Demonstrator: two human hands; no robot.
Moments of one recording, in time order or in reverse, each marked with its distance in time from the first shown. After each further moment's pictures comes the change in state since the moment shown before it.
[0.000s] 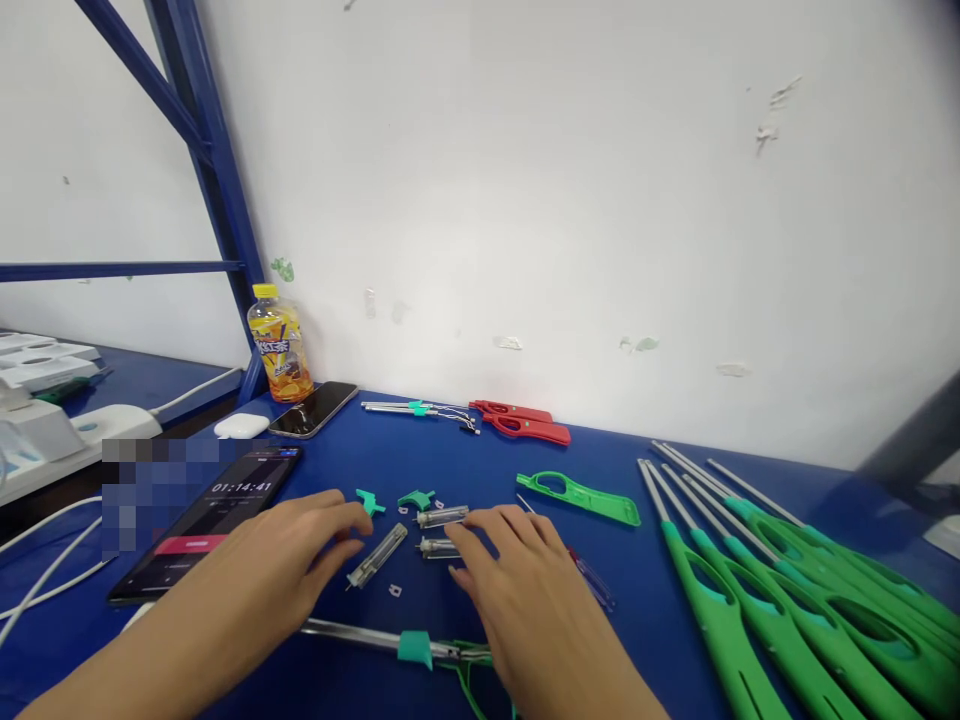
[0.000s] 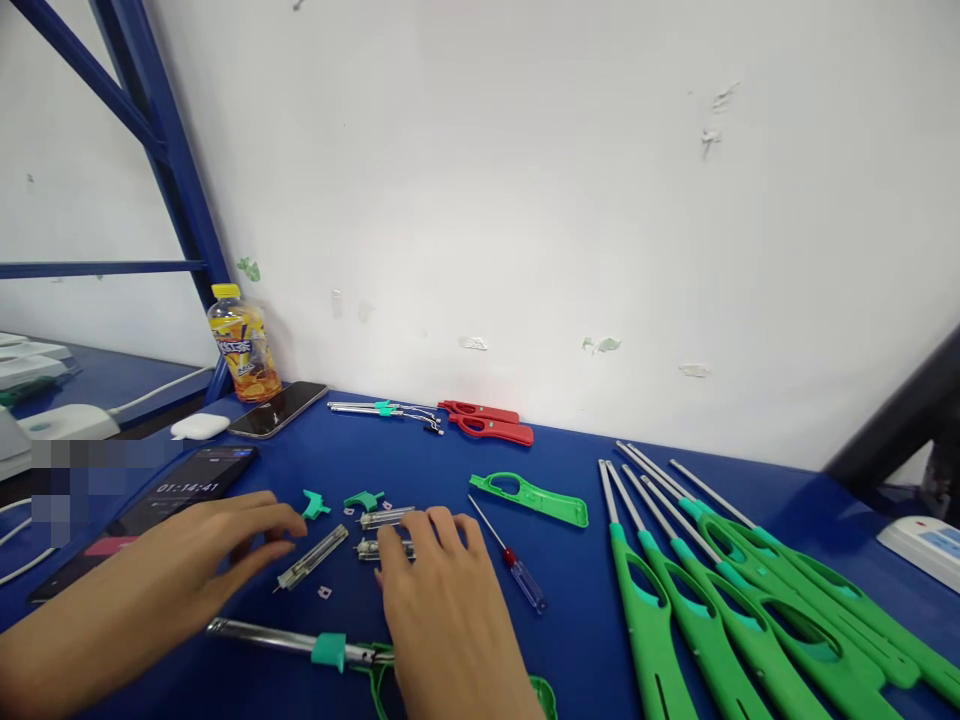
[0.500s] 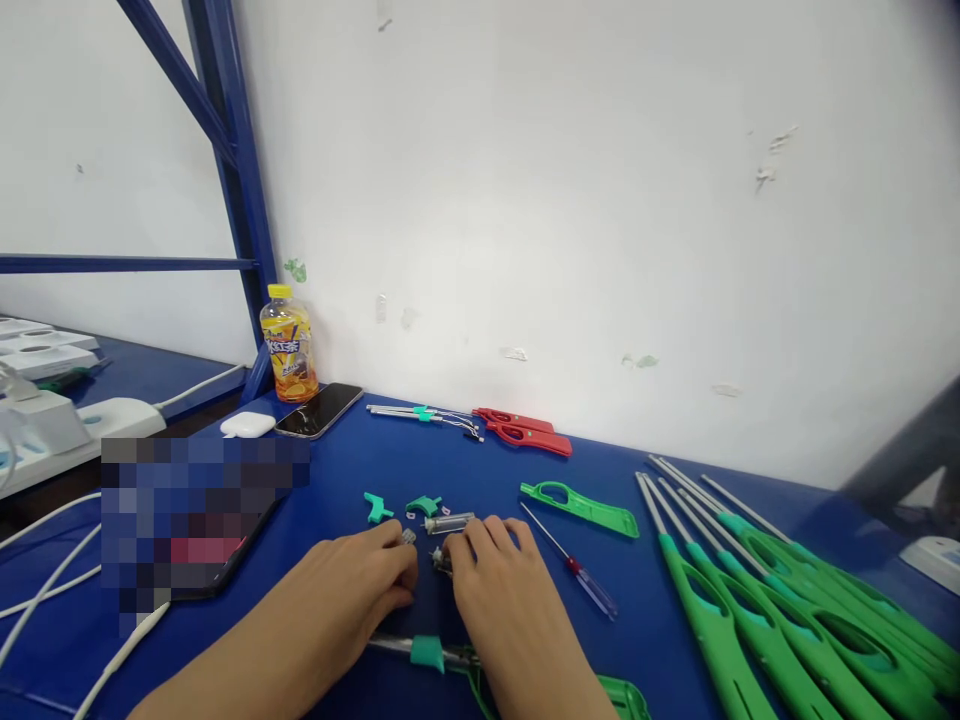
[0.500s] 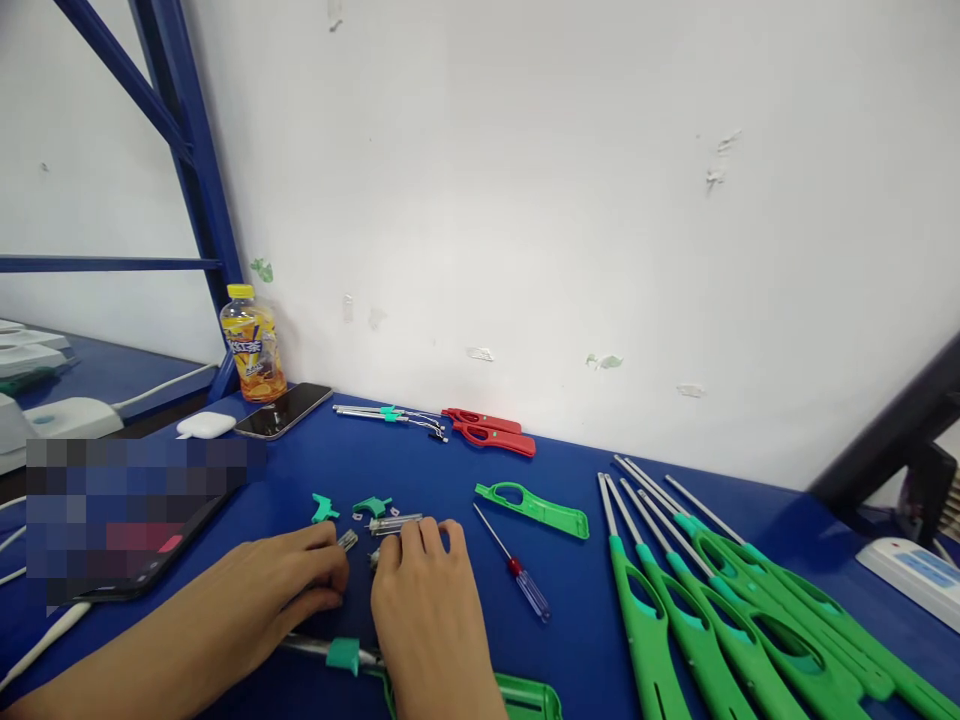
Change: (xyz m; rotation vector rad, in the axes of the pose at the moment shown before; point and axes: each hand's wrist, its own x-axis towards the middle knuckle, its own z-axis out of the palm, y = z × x) left_hand -0.005 0.020 0.029 0.002 -0.110 0.111; right_hand 0.016 -0.017 0.027 -0.177 -0.108 -0.028
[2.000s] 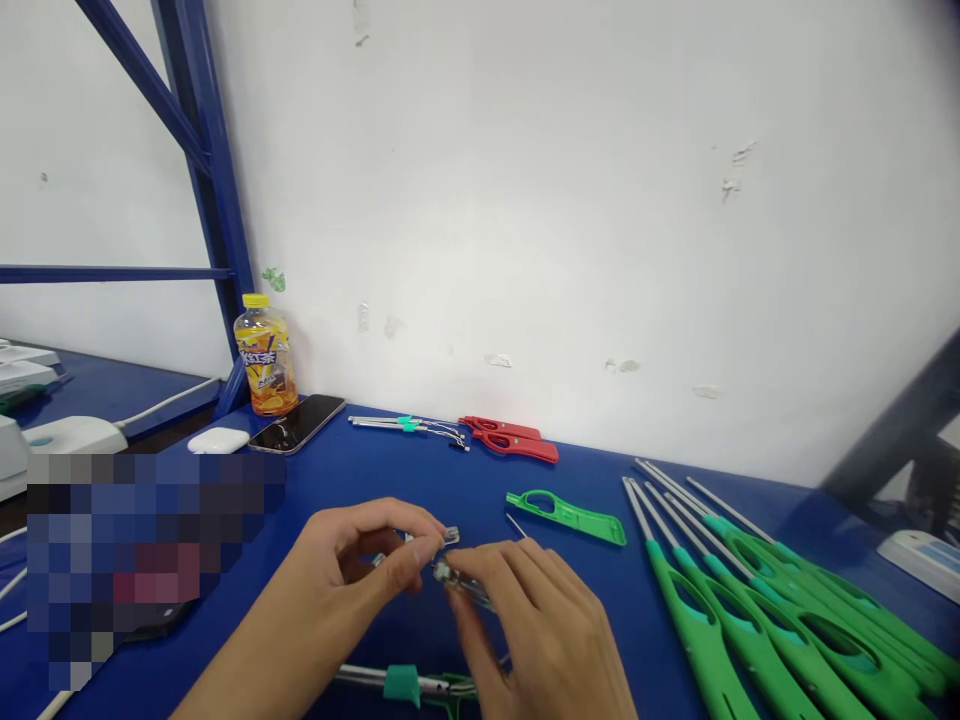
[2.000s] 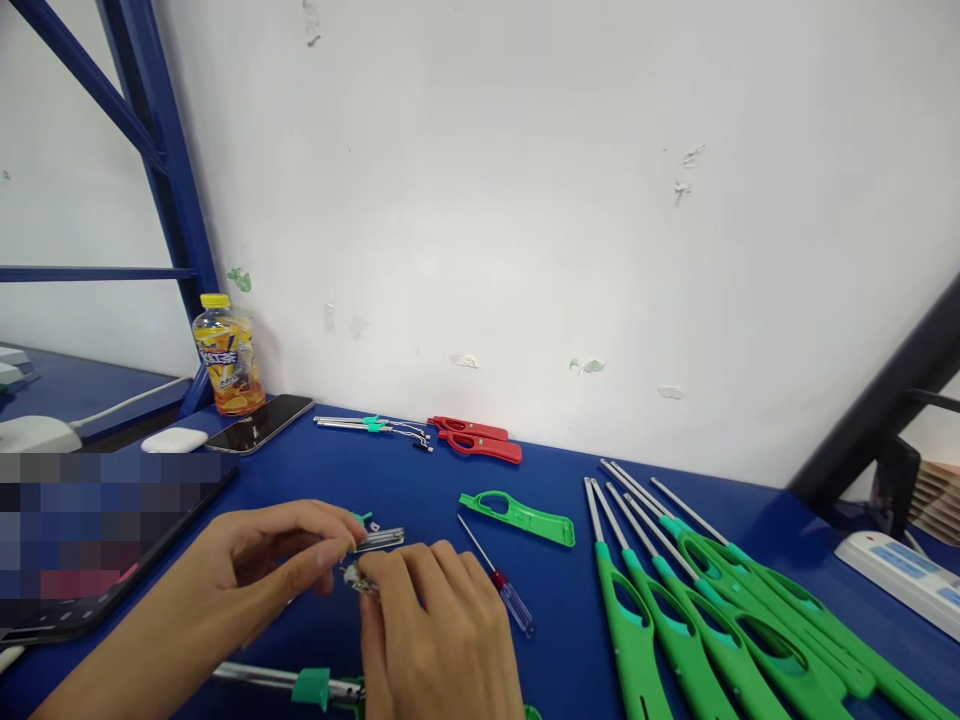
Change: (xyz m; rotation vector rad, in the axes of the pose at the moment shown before) left_hand 0.021 0.038 -0.020 -0.978 0.174 -0.100; right_hand -0.021 0.009 -0.027 0.476 0.432 0.204
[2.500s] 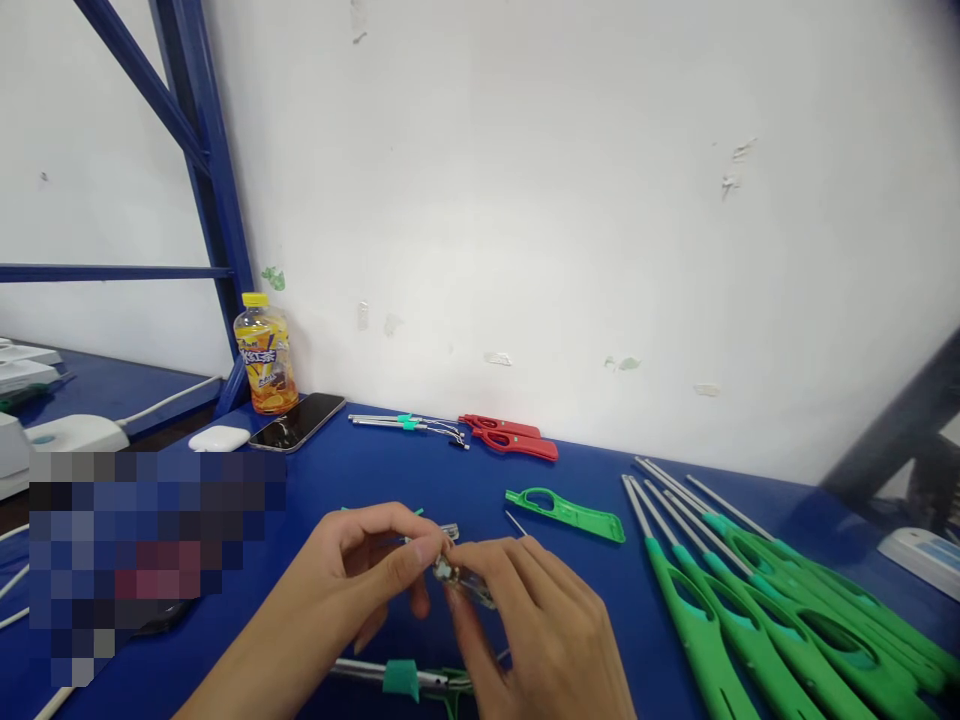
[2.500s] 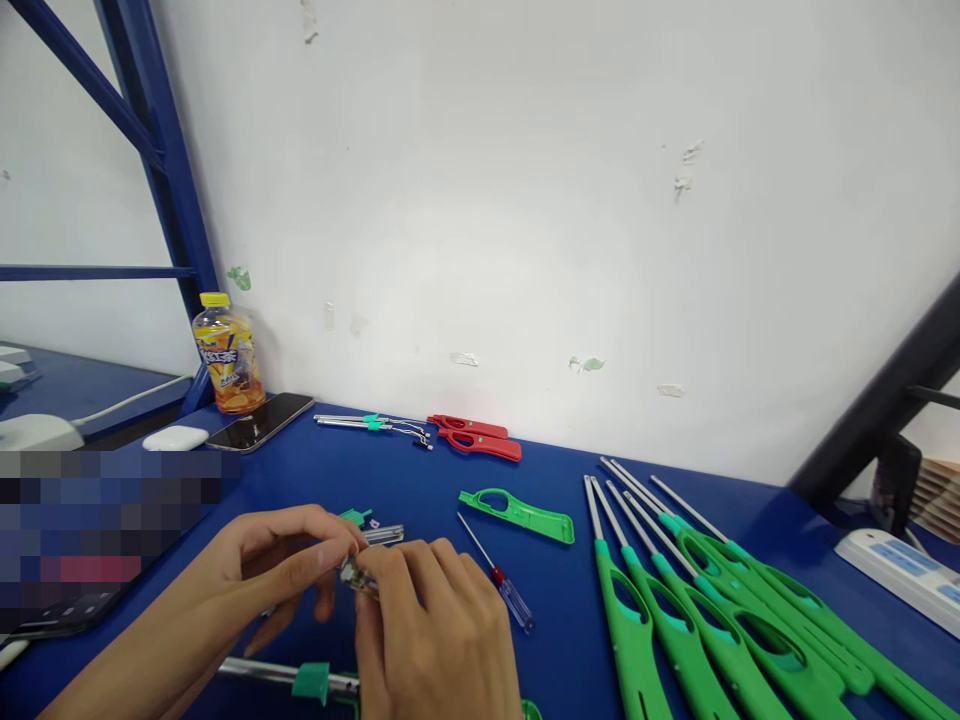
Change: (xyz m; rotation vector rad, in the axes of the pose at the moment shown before) left_hand 0.000 0.004 0.005 -0.190 -0.088 -0.193; right_hand 0.003 0.003 -0.006 -0.021 0.007 -0.094
